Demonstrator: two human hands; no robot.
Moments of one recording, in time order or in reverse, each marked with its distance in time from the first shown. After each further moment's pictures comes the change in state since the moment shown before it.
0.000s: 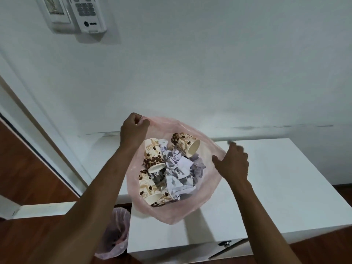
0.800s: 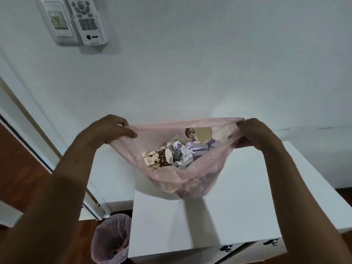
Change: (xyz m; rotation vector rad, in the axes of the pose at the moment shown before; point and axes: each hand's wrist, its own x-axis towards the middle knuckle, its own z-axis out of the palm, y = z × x) left_hand 0.015 0.044 -0.084 0.393 -0.422 -0.113; right_hand 0.082 -0.012 -0.101 0.647 -0.364 0.185
